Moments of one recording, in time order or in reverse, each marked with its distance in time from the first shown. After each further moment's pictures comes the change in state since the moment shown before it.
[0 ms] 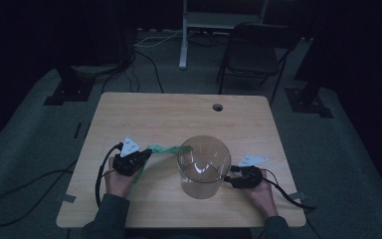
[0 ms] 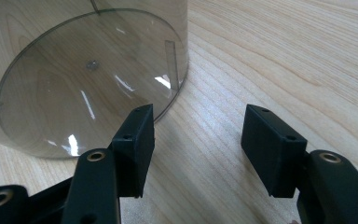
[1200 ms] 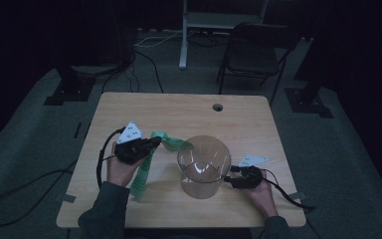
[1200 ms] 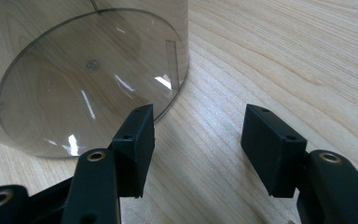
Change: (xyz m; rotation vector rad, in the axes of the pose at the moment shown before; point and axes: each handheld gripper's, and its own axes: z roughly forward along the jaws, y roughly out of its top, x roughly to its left) left arm -0.009 0.062 -0.025 -0.114 -0.170 0.079; right arm 0.001 0.000 0.000 0.001 0.000 0.001
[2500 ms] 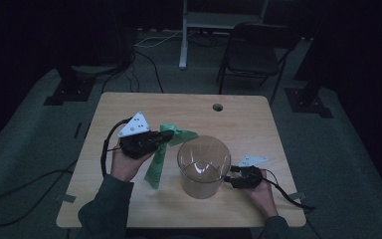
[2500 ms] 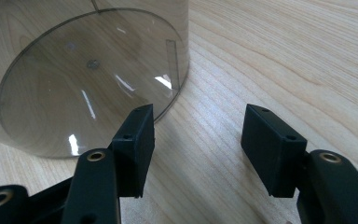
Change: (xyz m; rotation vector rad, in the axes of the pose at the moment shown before) left arm -0.029 0.053 -0.014 -0.094 -0.143 0.095; right arm 0.000 0.000 0.000 0.000 0.001 -0.003
